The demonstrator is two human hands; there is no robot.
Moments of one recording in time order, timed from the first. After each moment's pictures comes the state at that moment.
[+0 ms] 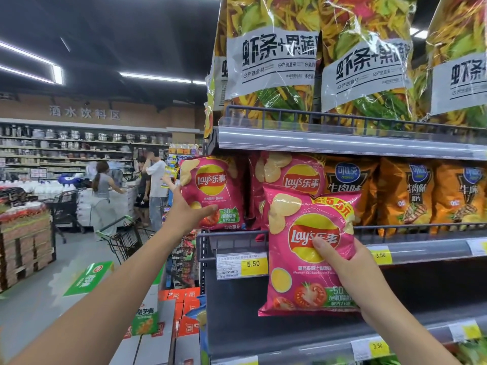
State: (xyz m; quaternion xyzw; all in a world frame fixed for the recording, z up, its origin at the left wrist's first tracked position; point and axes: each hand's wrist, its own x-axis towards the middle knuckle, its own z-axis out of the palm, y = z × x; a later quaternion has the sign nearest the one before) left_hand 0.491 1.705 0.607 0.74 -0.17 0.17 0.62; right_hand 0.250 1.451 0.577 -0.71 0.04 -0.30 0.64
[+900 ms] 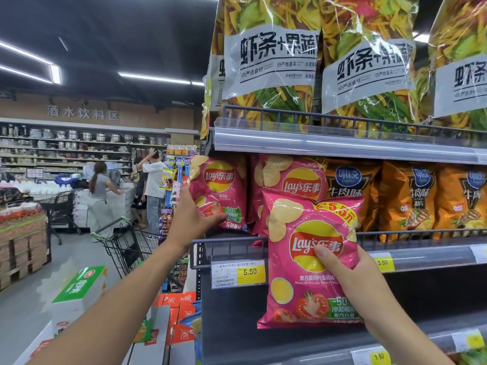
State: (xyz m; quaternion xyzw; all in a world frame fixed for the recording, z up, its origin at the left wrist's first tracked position) left_hand 0.506 1.684 0.593 0.75 -0.28 0.32 0.51; right_hand 0.254 1.444 0.578 -0.71 0.05 -0.28 0.64
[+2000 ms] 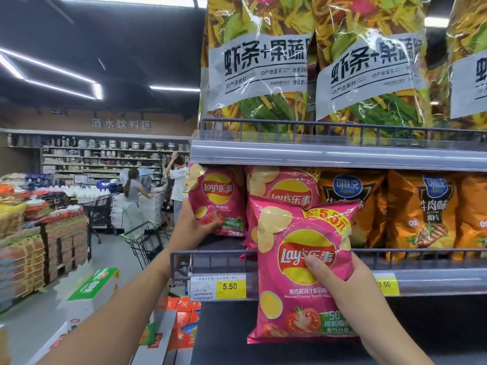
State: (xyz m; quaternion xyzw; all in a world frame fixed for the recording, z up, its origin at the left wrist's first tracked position) left_hand 0.511 1.661 0.594 0.77 -0.22 0.31 0.51; right_hand 0.260 1.410 0.593 -0.71 0.00 -0.24 0.67
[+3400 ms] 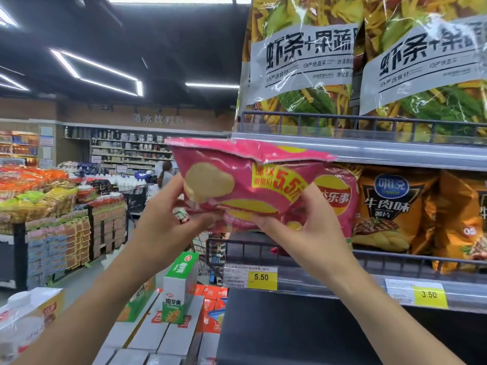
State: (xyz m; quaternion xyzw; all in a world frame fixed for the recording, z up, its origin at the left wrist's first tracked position) left_hand 0.313 1.726 0.636 0.72 -0.31 0.39 0.49; right_hand 0.289 1.491 0.649 -0.76 -0.28 -0.35 0.46
